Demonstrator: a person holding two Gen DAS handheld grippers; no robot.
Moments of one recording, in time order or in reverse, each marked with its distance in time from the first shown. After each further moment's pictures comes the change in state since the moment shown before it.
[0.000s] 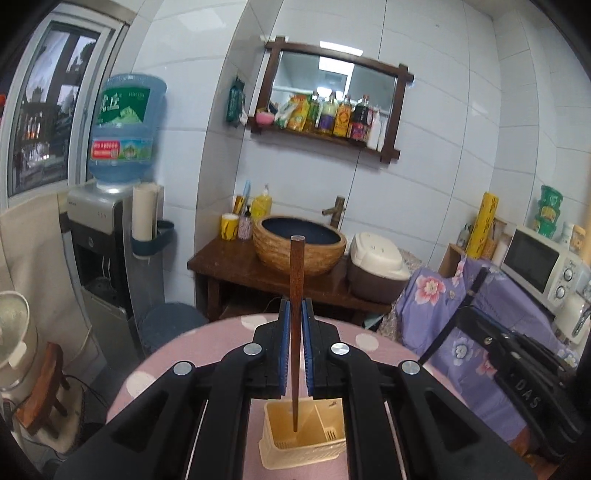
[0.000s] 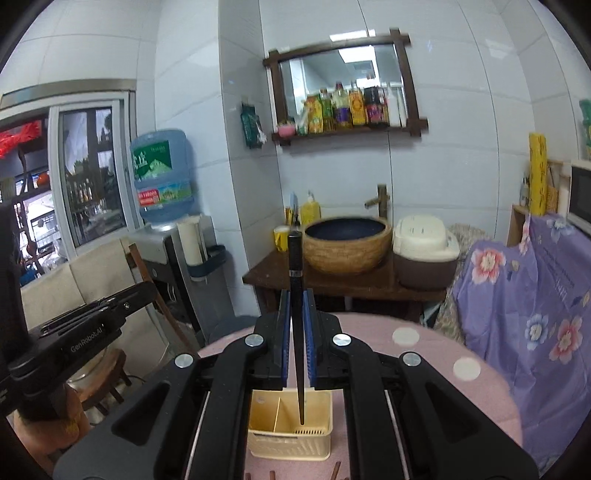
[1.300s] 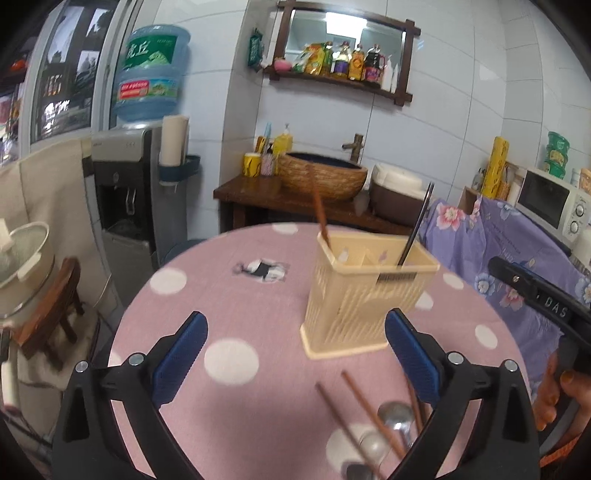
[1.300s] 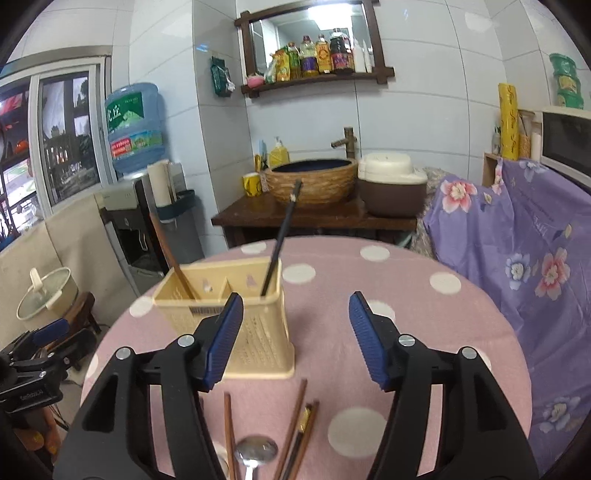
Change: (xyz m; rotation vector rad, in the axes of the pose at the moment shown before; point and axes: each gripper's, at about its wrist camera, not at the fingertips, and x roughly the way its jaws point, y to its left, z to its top) left arm -0.031 0.050 -0.148 0.019 0.141 0.068; right arm -0.020 -0.043 -0.140 0.034 0.120 -0.099
